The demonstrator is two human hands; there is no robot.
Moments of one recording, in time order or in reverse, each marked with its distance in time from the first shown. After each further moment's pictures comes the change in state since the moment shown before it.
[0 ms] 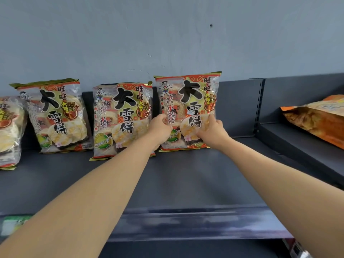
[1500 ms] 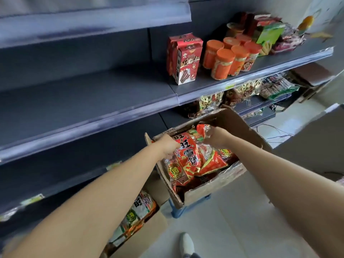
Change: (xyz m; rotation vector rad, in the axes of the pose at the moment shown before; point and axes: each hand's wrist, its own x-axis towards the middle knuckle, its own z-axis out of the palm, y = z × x) left_hand -0.453 -0.091 0.216 -0.038 -1.091 -0.535; right_hand -0.447 0.288 -0.037 -0.513 -0.513 0.665
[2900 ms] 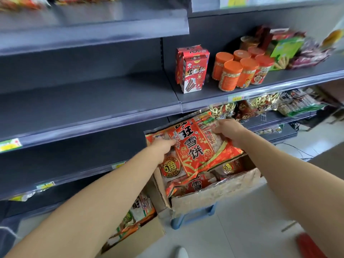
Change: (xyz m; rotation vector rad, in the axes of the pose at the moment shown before) left_hand -0.023 0.022 0.033 -0.423 0.377 -0.174; right_hand 0.006 0.044 -0.053 0.778 0.029 -0.089
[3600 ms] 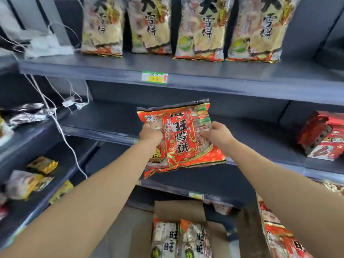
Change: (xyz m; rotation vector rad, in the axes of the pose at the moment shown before) left_hand 0.004 -0.047 -0.407 -0.286 0.674 0.307; right_hand -0.069 -0.253 0.336 0.046 -0.313 -0.439
